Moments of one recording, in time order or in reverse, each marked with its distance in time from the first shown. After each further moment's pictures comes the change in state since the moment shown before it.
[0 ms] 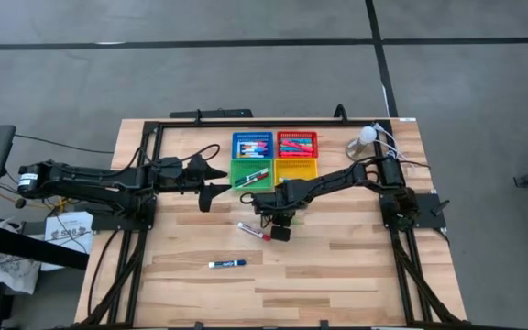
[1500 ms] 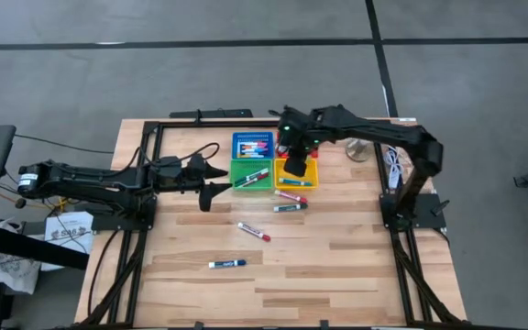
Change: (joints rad) left arm 0.002 0.000 0.001 0.024 -0.001 0.004; right arm -0.379 -0.340 0.185 -0.288 0.070 -0.277
